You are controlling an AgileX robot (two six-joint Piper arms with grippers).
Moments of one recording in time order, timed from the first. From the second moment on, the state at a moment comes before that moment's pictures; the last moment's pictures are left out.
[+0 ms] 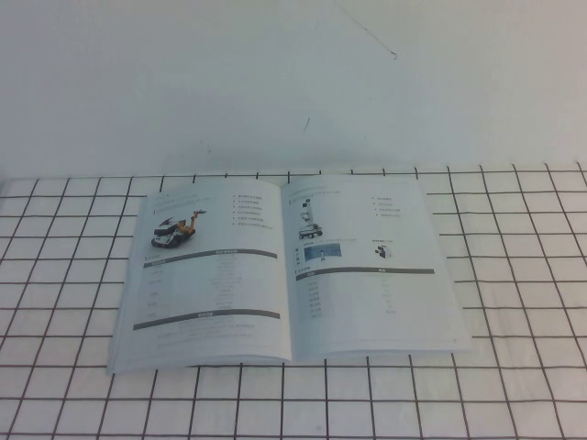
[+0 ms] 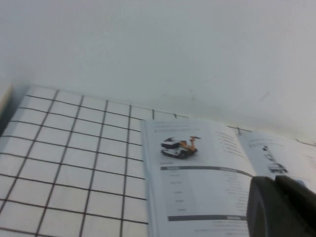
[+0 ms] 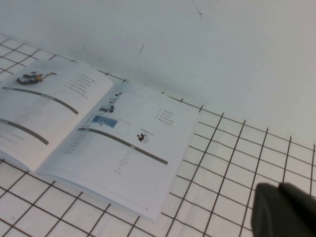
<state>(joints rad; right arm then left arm) 0.15 0.35 -0.60 0.30 0.73 -0.44 -0.23 0.19 -0.31 0.32 0.43 -0.67</state>
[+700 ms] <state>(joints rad) 0.15 0.35 -0.60 0.30 0.73 -0.44 -0.06 -0.01 0.03 0.20 0.31 -0.38</state>
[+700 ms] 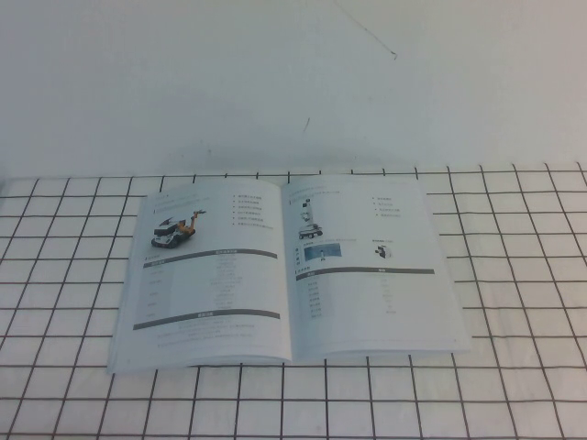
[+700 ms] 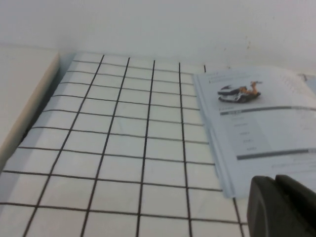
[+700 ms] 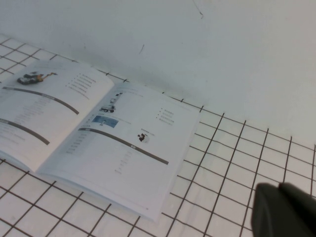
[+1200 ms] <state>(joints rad) 0.15 0.35 -0.60 0.30 0.73 -0.44 -0.05 -0.01 0.02 0.07 0.37 -0.09</state>
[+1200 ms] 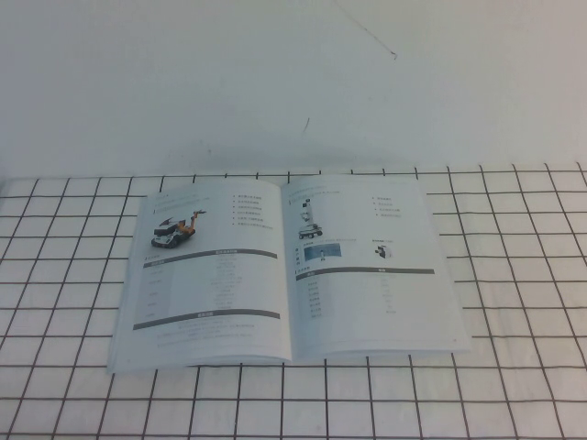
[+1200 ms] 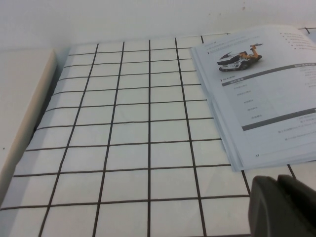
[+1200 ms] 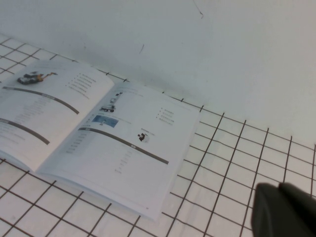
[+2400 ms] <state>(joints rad) 0.14 -0.01 0.00 0.18 0.37 -0.52 -0.05 -0.01 0.02 0.06 0.37 -0.10</state>
